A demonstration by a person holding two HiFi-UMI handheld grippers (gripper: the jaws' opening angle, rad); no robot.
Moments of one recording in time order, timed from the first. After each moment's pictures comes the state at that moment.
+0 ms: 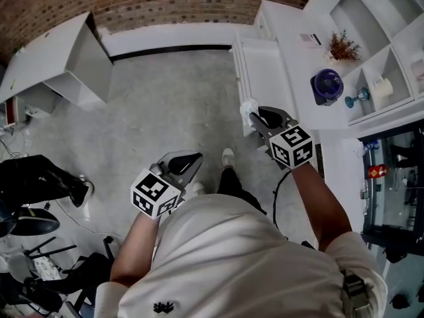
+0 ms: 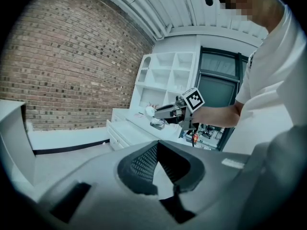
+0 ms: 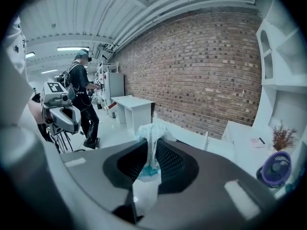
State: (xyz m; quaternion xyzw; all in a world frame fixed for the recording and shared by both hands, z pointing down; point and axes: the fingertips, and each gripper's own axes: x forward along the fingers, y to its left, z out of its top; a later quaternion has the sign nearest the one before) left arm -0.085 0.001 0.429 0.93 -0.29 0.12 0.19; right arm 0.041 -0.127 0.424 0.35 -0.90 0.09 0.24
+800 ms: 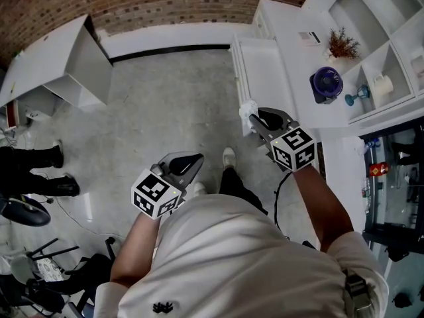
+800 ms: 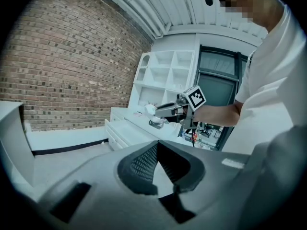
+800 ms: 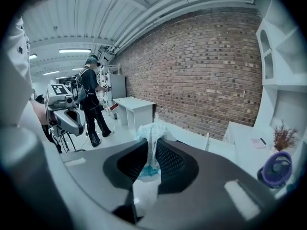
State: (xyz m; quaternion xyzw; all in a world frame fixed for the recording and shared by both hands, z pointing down) left arm -0.075 -0.002 0.428 0.93 -0.28 0.13 0.19; right arm 0.046 -0.122 0.415 0.34 -0.91 0.09 0.23
